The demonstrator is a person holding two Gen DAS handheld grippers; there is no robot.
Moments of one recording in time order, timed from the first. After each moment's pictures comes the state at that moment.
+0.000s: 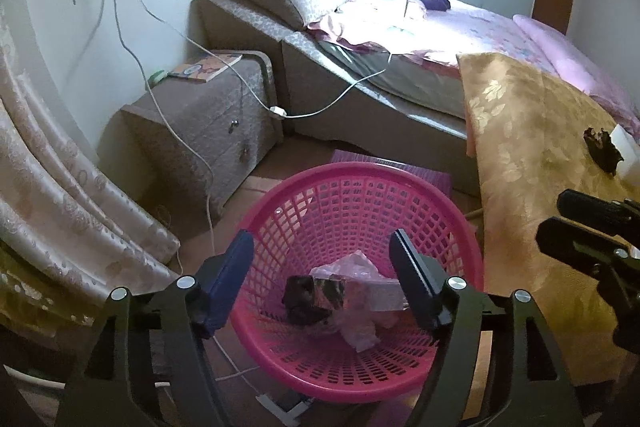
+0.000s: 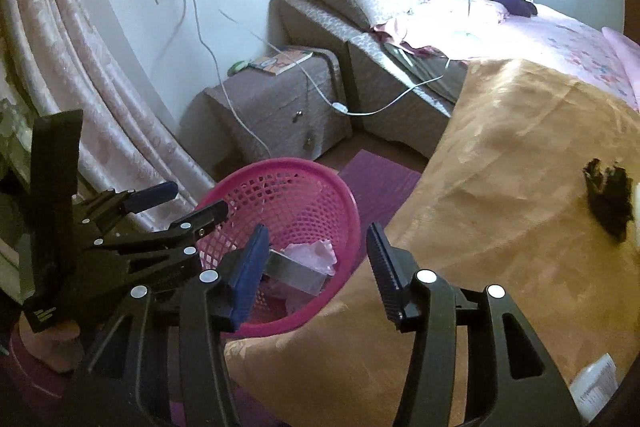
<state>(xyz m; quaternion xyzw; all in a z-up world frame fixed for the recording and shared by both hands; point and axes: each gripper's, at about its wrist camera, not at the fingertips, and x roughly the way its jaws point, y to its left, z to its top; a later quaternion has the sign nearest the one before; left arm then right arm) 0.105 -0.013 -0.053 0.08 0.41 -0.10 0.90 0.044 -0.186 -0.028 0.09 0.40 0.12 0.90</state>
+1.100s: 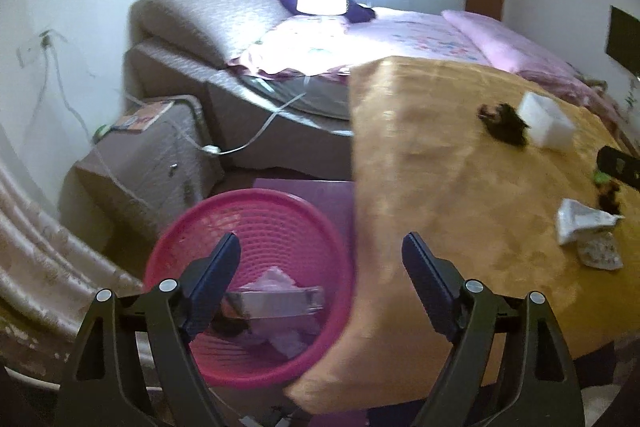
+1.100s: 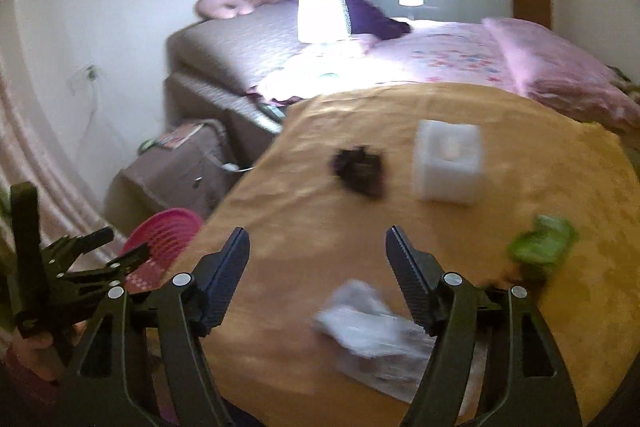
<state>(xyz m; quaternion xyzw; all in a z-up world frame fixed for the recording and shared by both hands) 0.044 -0.097 -0.033 0.13 0.36 -0.22 0.90 -0.079 -0.344 -0.003 0.16 0.32 -0.09 0.93</state>
